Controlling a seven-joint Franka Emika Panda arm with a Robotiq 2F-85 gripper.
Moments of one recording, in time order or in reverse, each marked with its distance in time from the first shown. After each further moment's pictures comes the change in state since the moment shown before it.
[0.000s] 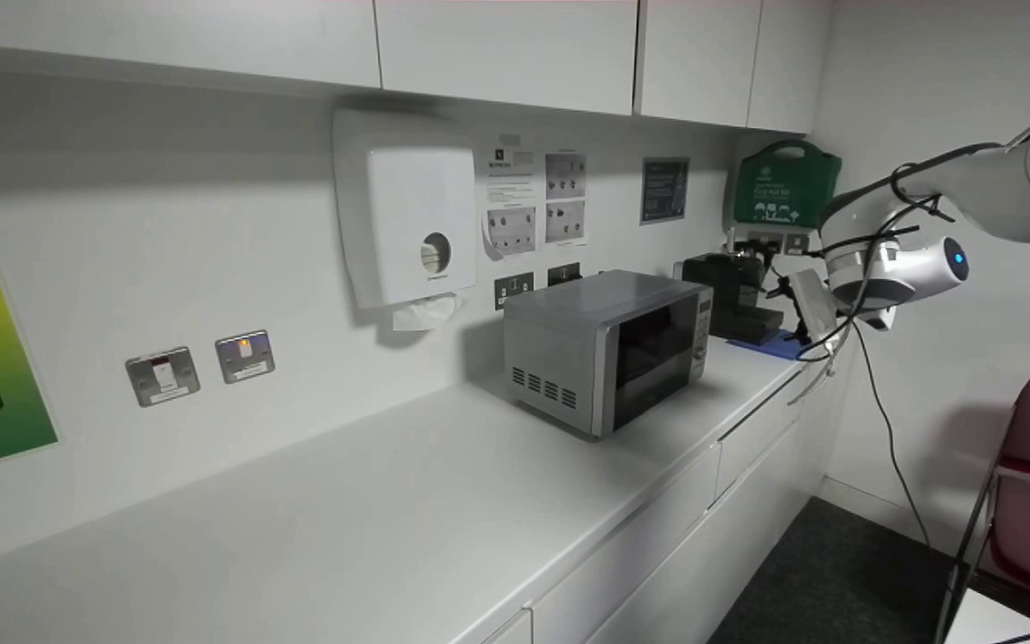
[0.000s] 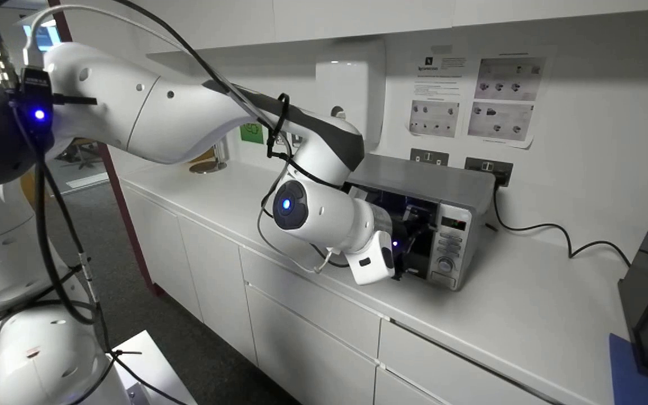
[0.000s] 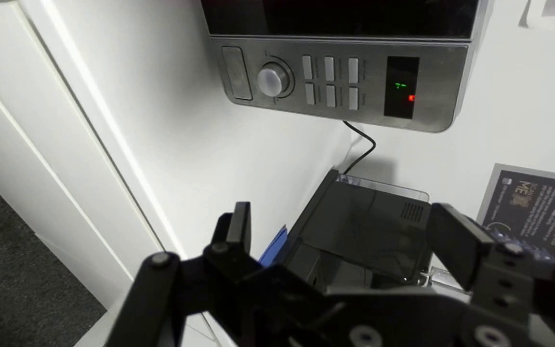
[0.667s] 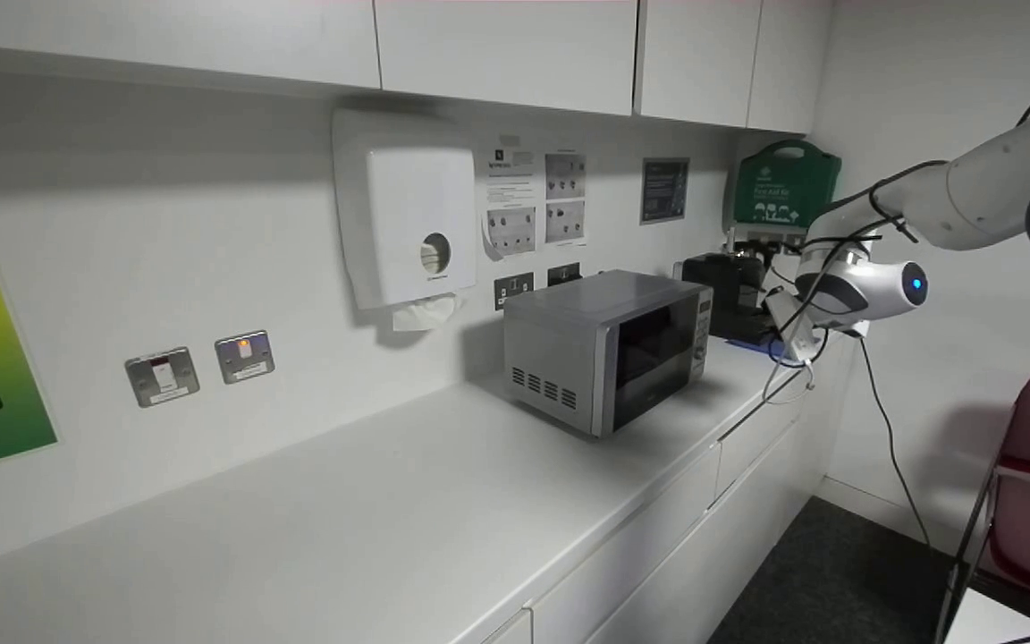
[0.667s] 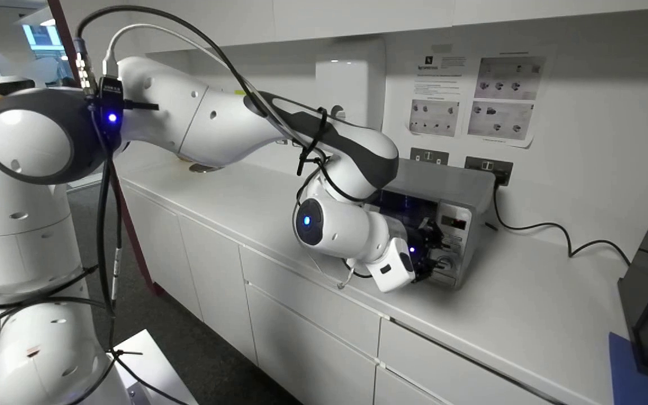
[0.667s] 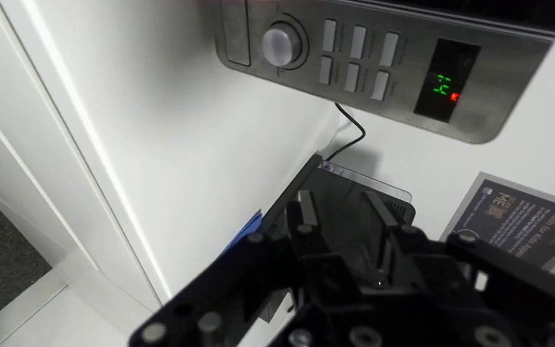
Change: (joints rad) arm -0.003 0.193 -0.012 0.180 0.443 0.005 -0.542
